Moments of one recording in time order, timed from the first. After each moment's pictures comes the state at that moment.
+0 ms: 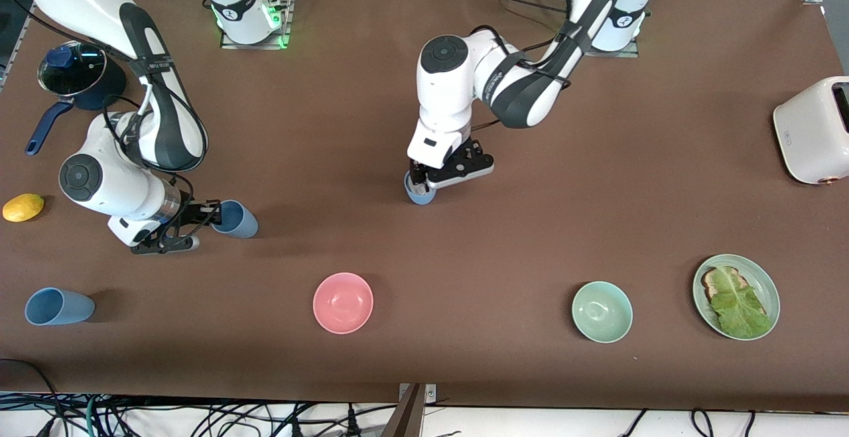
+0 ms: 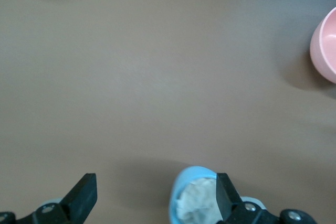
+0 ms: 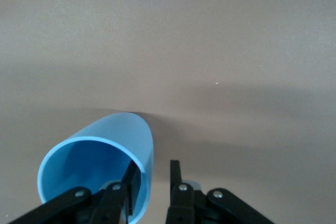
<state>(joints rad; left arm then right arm) -0.60 0.52 -0.17 -1.56 0.29 2.17 -1.18 0.07 0.48 -0.03 -1.85 0.09 2.26 -0.12</state>
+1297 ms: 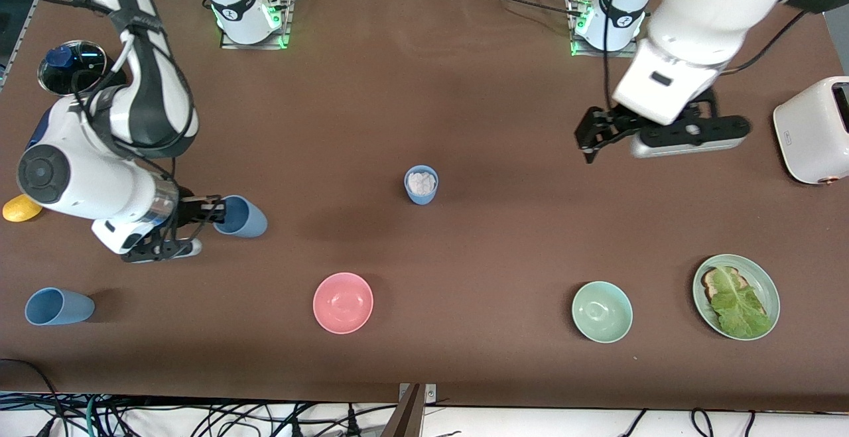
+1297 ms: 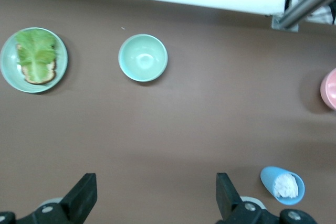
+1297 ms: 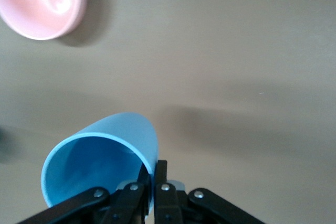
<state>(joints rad) -0.16 0.18 -0.24 -1.36 0.14 1.68 -0.56 0.19 0.45 -0.01 -1.52 0.12 1.88 0.03</state>
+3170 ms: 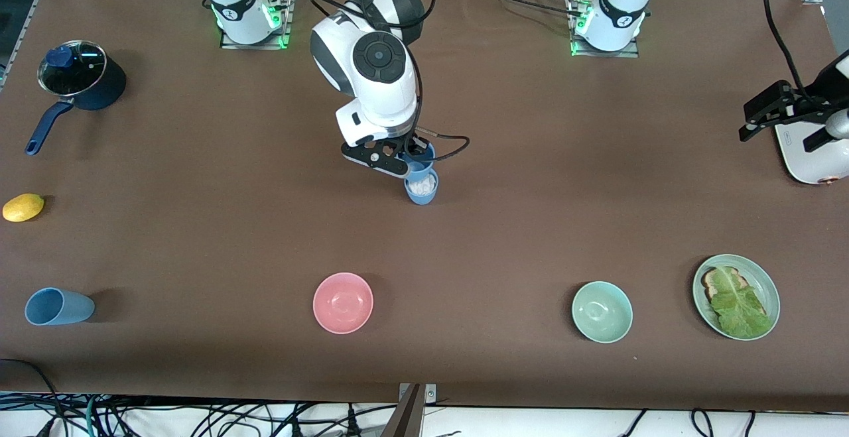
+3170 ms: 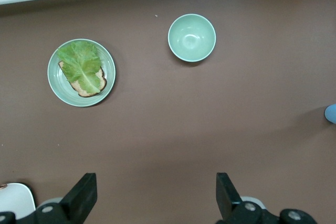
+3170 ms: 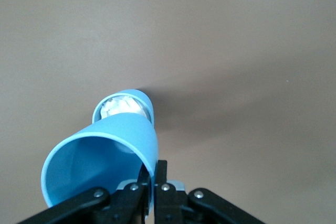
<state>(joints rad) 0.01 0.04 0.00 -1.50 -0.03 1.62 0.16 0.75 0.52 -0.01 -1.44 0.04 1.93 1.09</state>
